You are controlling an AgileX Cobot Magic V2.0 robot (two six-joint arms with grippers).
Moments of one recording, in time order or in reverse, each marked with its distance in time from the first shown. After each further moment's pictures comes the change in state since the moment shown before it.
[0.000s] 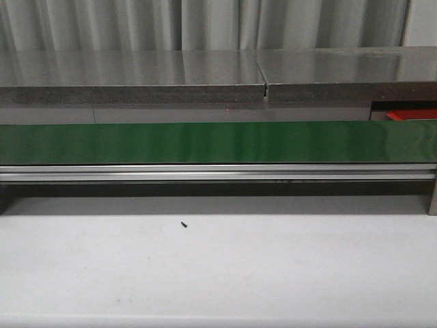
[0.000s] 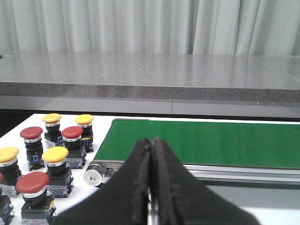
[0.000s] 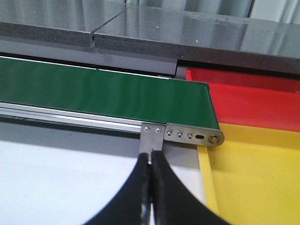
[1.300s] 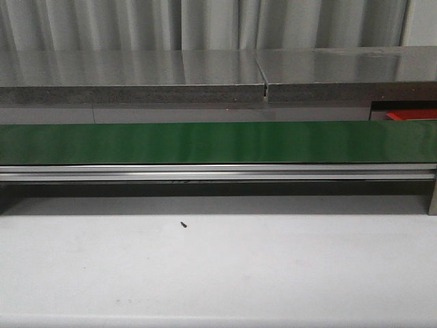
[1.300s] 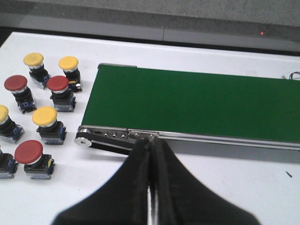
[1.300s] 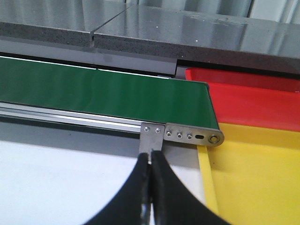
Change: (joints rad) left arm 0.000 0.653 -0.765 -0.056 0.656 0.000; right arm 0.000 0.000 0.000 0.000 0.000 0.000
